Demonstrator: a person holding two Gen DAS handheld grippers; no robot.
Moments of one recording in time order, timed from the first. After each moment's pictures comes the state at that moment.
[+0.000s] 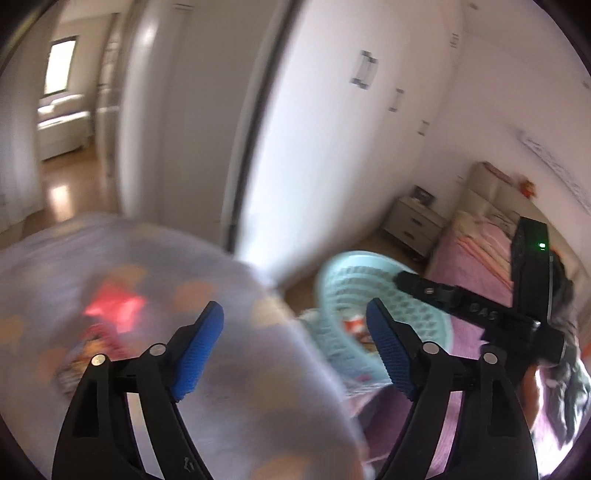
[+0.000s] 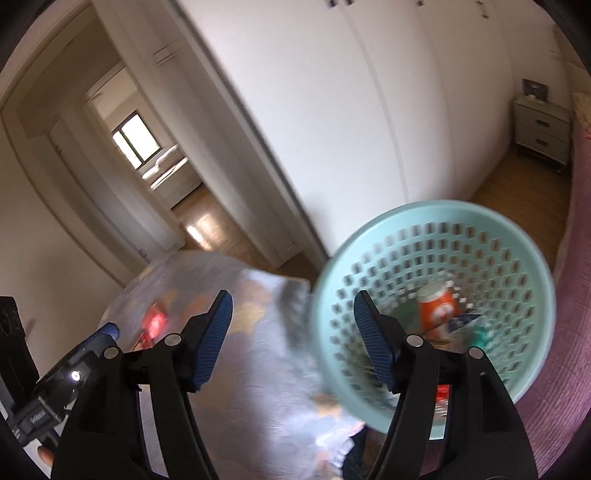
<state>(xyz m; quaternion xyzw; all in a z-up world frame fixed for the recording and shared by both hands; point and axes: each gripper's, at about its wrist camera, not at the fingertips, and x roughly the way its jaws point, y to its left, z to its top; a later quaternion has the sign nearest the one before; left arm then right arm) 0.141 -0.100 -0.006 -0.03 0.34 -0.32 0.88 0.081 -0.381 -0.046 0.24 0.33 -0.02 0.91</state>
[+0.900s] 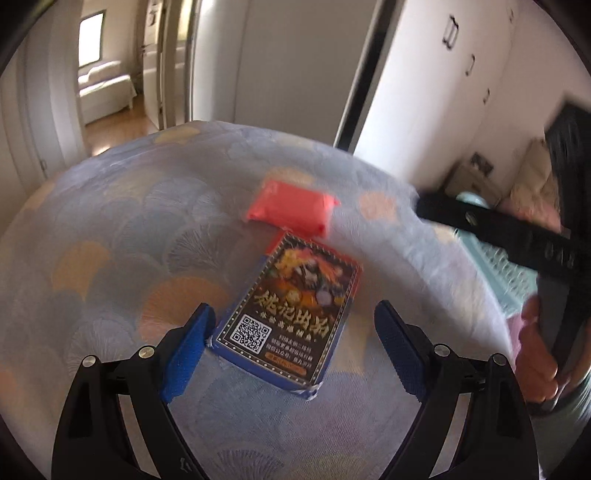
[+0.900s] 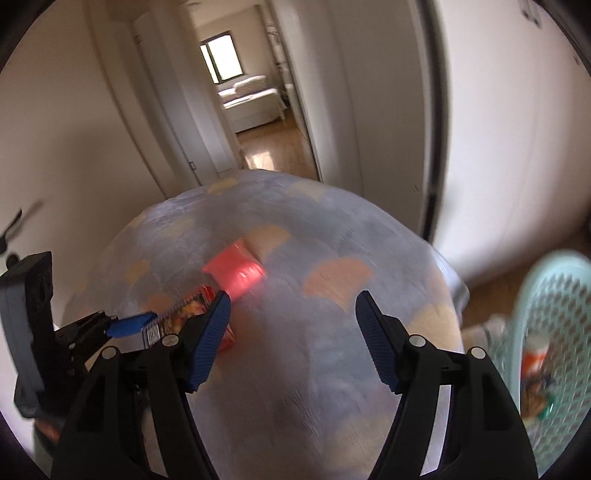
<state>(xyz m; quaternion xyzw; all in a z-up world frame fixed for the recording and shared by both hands) 0.186 0.010 -0.084 0.03 0.42 -0.24 0.87 0.185 -0.196 -0.070 0.07 0.38 0.12 0.92</state>
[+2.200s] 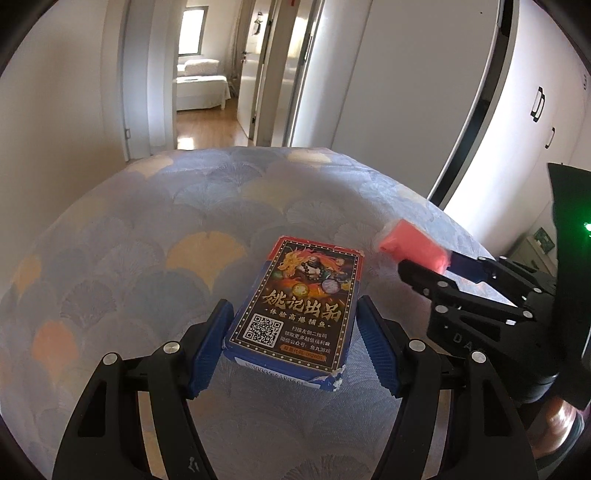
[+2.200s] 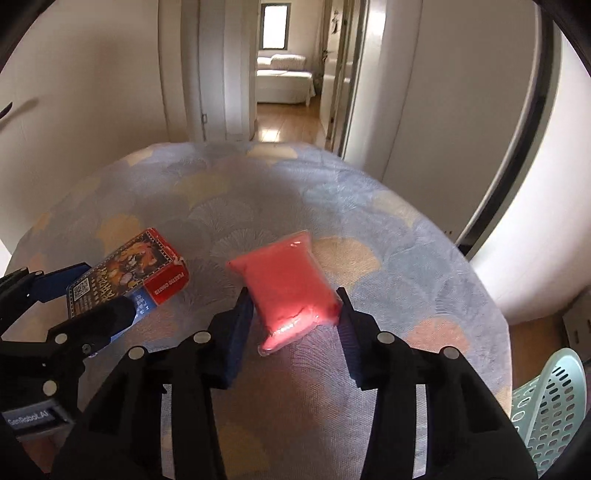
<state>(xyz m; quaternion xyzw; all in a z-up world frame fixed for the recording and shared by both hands) 0.195 0.074 -0.077 -0.07 0.39 -0.07 0.92 0.223 -0.094 -0.096 -0.09 0.38 0.12 0.91</state>
